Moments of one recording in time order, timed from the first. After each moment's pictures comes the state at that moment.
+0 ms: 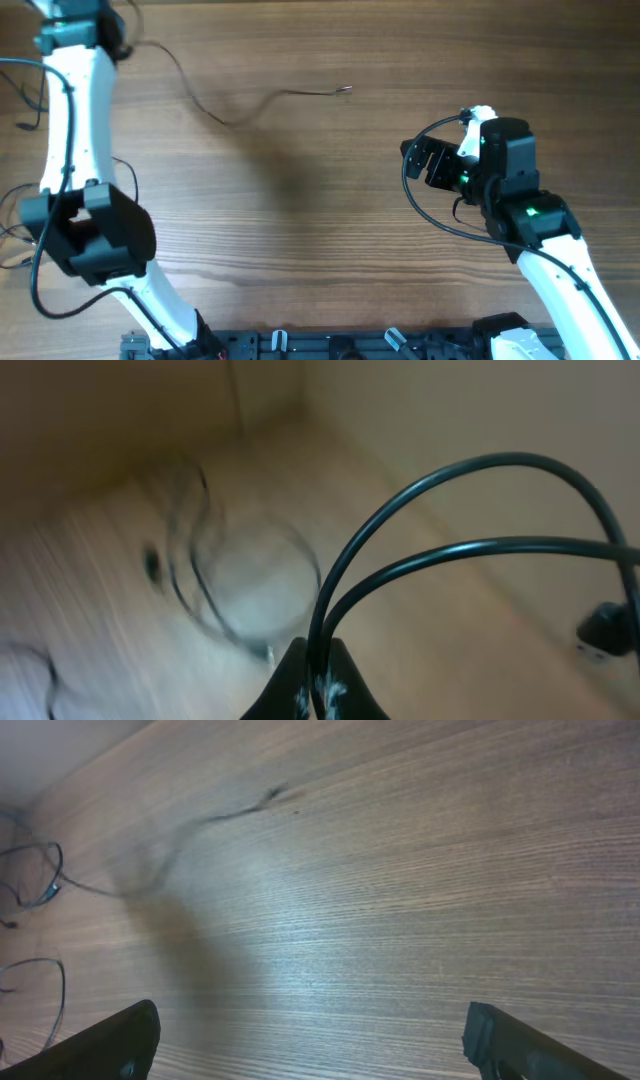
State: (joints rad) left arm 0.18 2.01 1.99 -0.71 -0.55 -0.51; right arm 0.21 1.11 0.82 -0.48 -0.22 0.50
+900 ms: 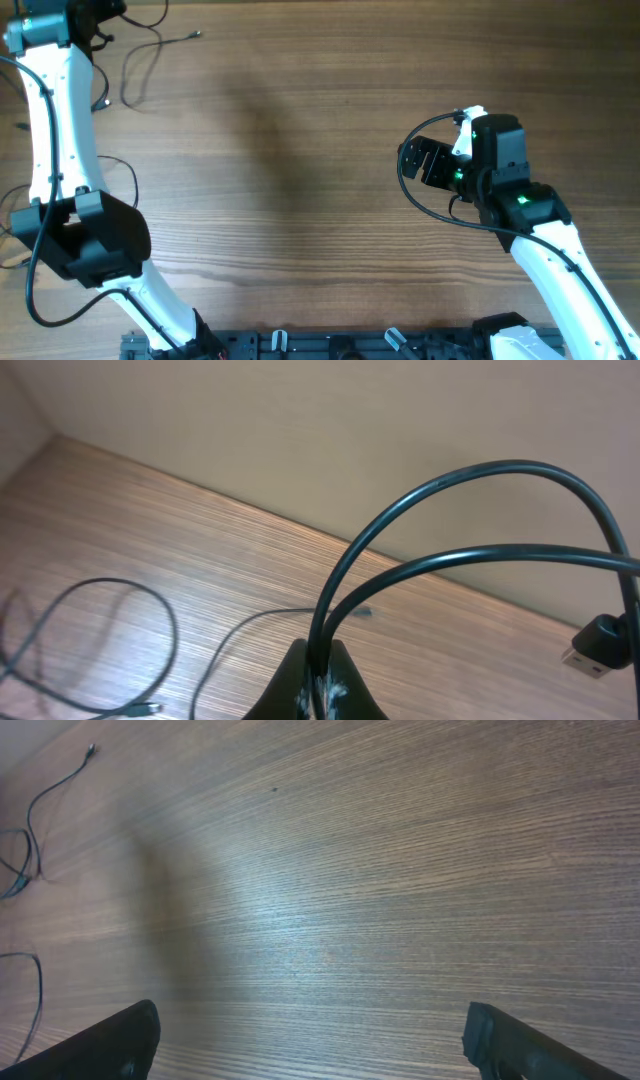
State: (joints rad) left arm 0.22 2.00 2.06 -0.68 0.03 -0.16; right arm 0.21 1.17 0.82 -0.48 -0.22 0.50
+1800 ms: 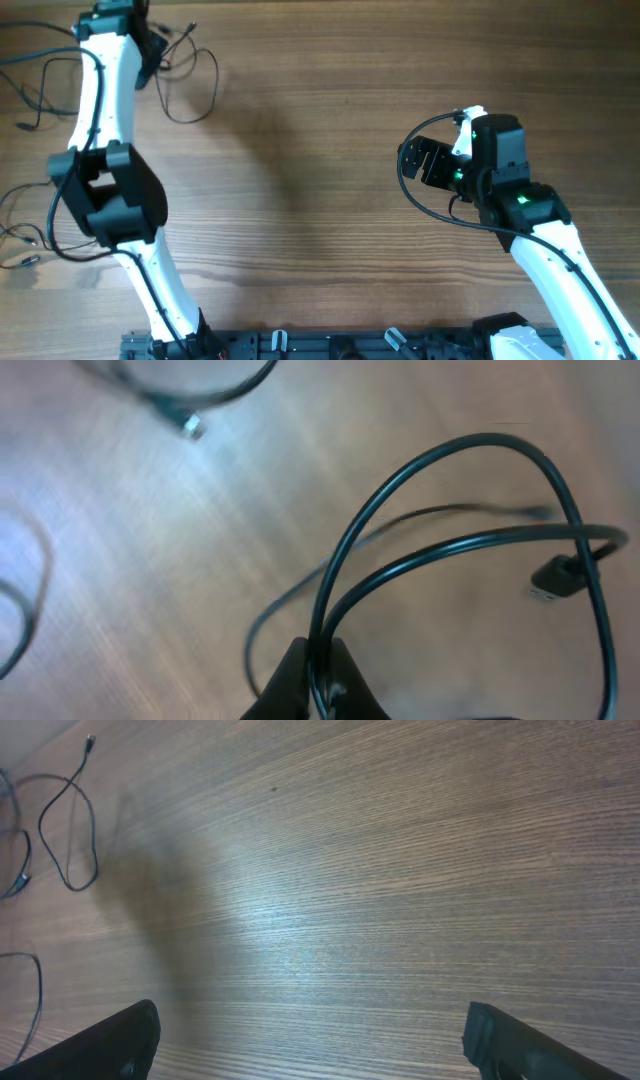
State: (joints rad) left arm 0.13 2.23 2.06 -1.02 -0.27 -0.89; right arm 0.21 1.17 0.82 -0.48 -0.22 0.50
